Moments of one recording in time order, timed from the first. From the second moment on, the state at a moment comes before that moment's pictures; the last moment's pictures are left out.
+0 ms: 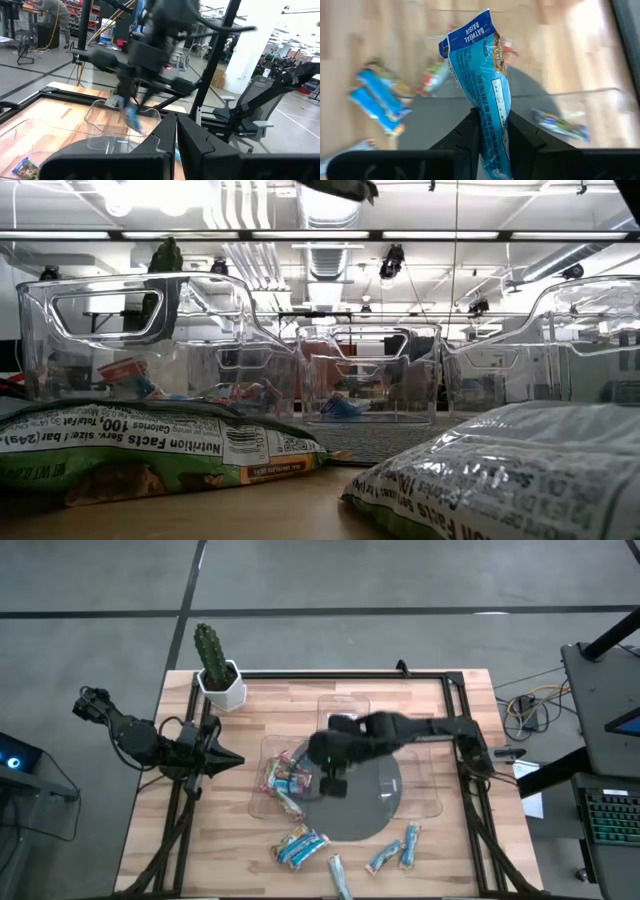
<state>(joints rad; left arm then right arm) -0.57 0.61 0.80 -0.16 -0.50 -0.28 0.17 2.06 2.35 -1.36 0.20 0.27</state>
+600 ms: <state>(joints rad) -0.57 0.59 0.80 -0.16 -0.50 -0.29 -0.07 2.07 2.22 -1.44 0.13 0.13</state>
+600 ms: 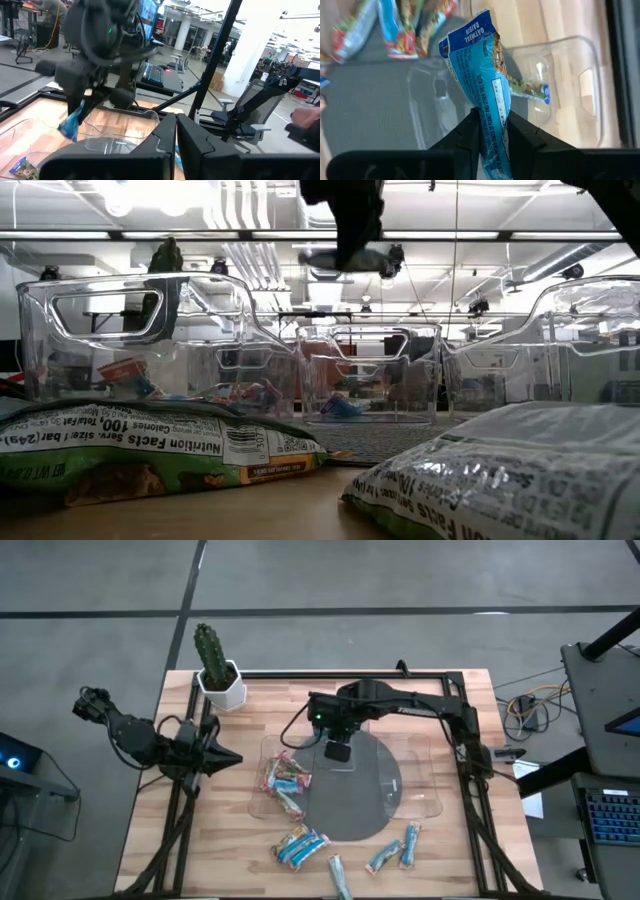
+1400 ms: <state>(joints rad) -0.57 0.58 0.80 -0.16 -0.50 -0.28 -0.11 2.03 1.85 -1.34 0.05 0.15</state>
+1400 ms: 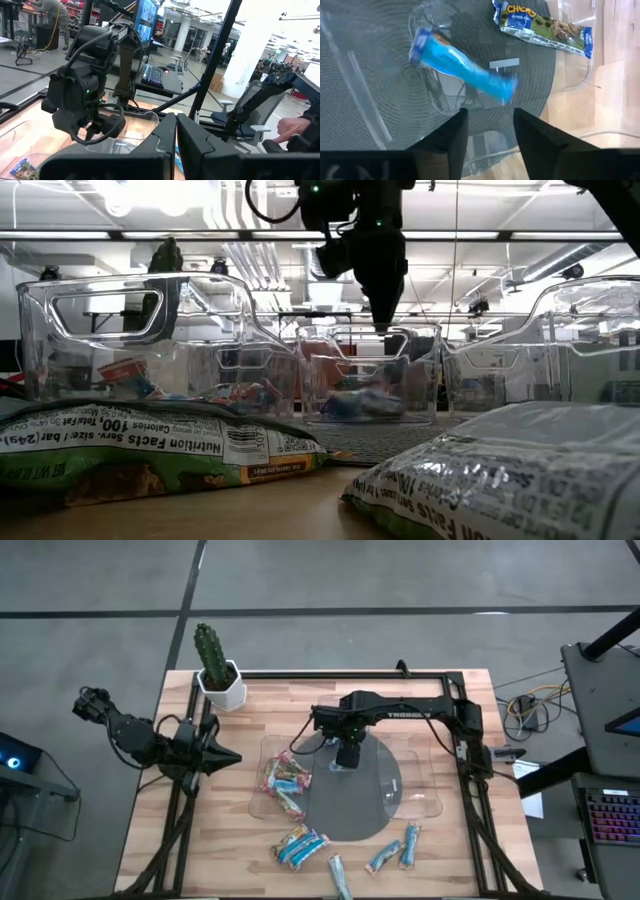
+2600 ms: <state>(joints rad) -0.57 0.69 0.80 0.05 -0.50 -0.20 0.32 1.07 1.24 -0.15 0.00 0.28</state>
